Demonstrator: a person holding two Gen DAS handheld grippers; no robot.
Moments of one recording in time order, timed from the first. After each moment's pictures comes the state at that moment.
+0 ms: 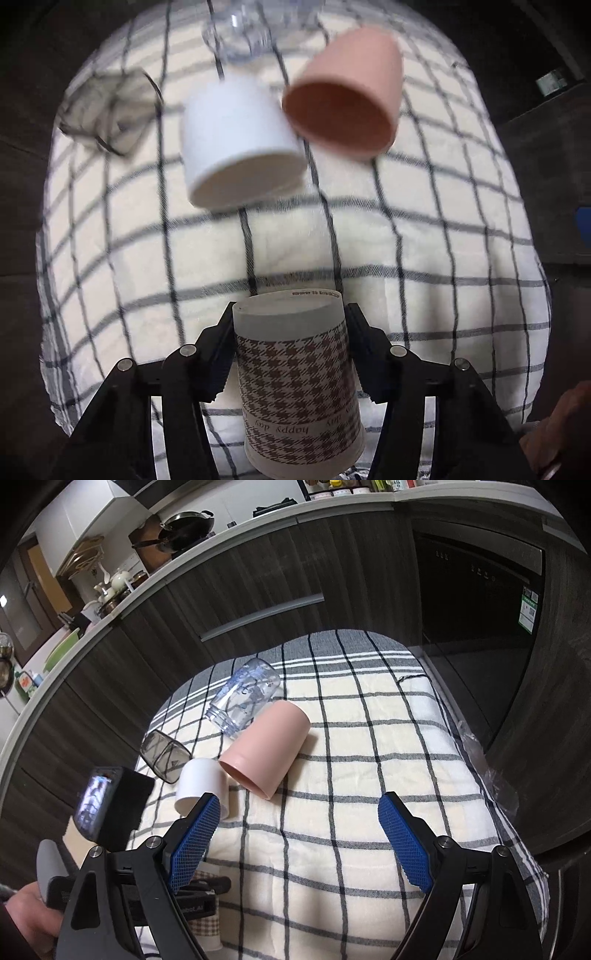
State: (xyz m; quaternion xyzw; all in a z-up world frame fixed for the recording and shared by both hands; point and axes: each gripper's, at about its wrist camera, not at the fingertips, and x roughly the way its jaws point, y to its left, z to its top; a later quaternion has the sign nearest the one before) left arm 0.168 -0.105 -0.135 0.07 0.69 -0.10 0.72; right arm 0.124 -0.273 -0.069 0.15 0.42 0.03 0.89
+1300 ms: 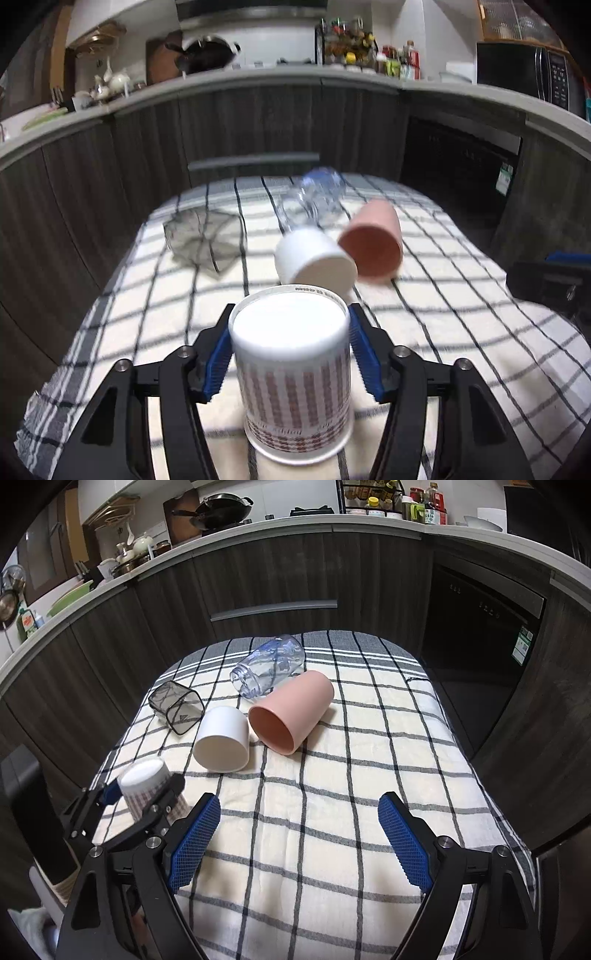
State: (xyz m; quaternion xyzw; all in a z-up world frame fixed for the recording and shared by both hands) left arm 0.088 -0.049 -0.129 0.03 0.33 -0.10 0.94; right arm 0.068 -0.207 -0.074 0.05 0.41 0.02 0.91
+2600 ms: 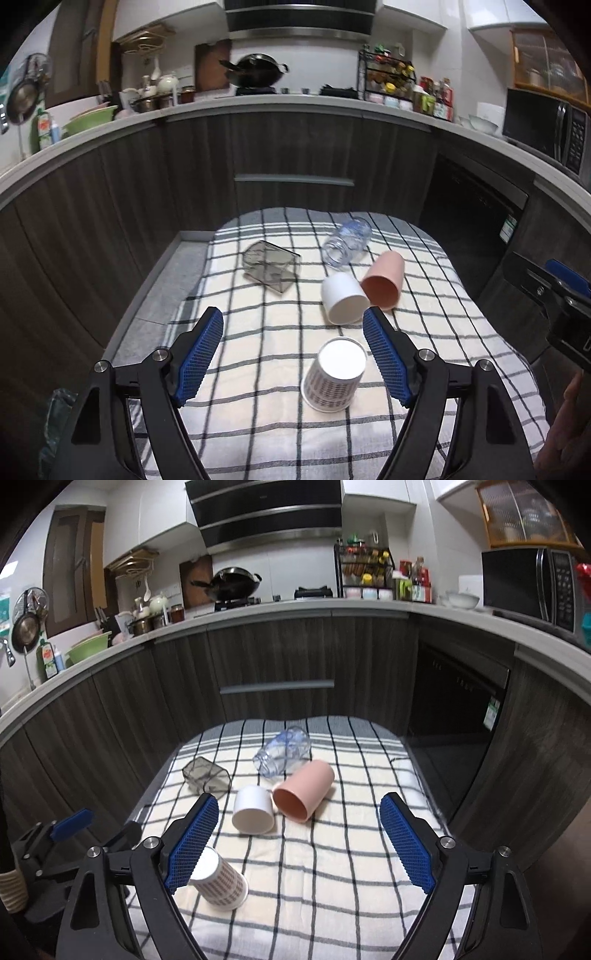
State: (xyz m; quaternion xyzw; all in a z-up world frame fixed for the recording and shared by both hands) left arm 0.013 0.003 -0.002 -0.01 0.32 -0.03 0.95; right arm 0.002 -0.182 0.024 0.04 0.28 0.00 0.96
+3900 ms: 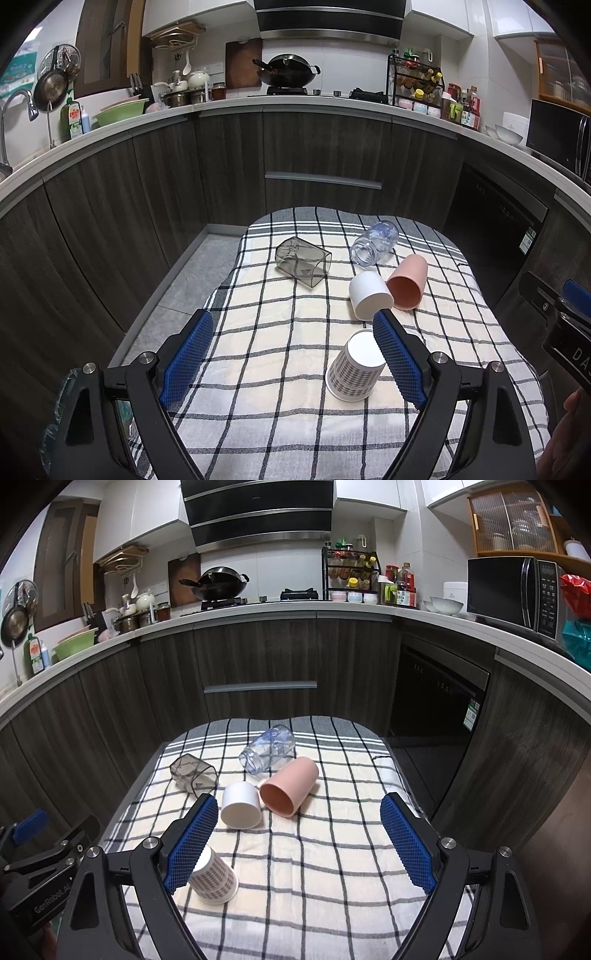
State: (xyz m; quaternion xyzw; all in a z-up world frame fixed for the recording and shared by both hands) left arm -0.004 0.019 0.004 -0.02 0.33 0.02 0.94; right arm -0.010 -0.175 0.028 0.02 0.28 -0.04 0.96
